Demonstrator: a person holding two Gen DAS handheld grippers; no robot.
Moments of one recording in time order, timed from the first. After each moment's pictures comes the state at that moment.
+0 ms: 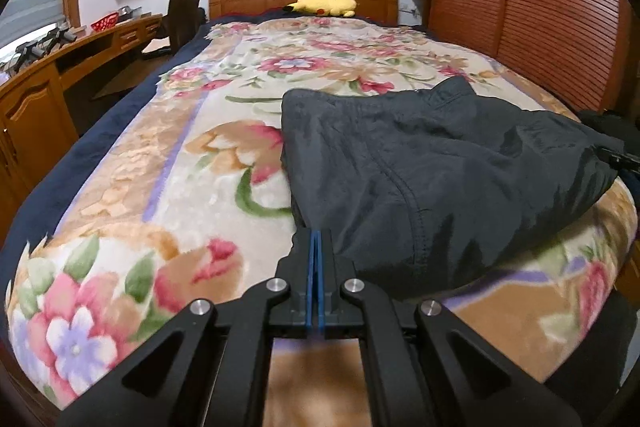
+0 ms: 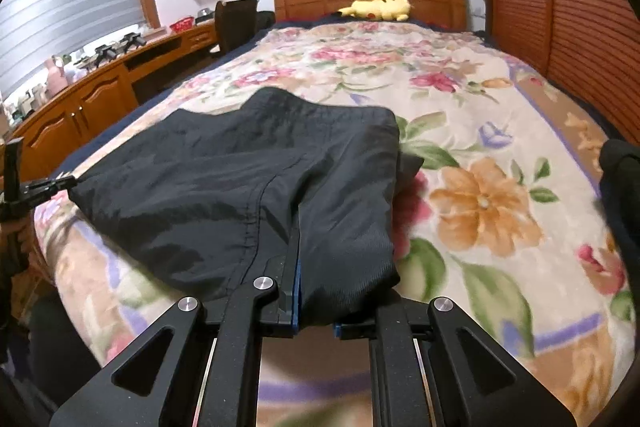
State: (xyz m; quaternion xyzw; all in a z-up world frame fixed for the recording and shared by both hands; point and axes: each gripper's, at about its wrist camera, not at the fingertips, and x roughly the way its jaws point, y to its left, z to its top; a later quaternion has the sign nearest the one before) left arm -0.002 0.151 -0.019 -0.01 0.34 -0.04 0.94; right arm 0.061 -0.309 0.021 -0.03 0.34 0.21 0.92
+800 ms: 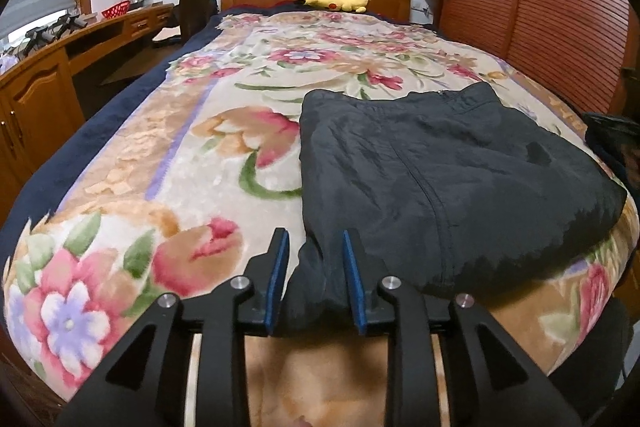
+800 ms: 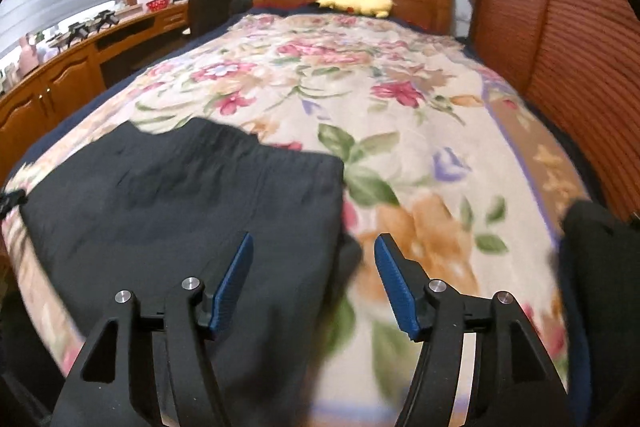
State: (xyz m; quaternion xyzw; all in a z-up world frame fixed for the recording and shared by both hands) left arm 0.000 0.150 -0.033 -0.03 0.36 -0.02 0.93; right arm 0.156 -0.333 0.041 -0.09 0.36 0.17 0.91
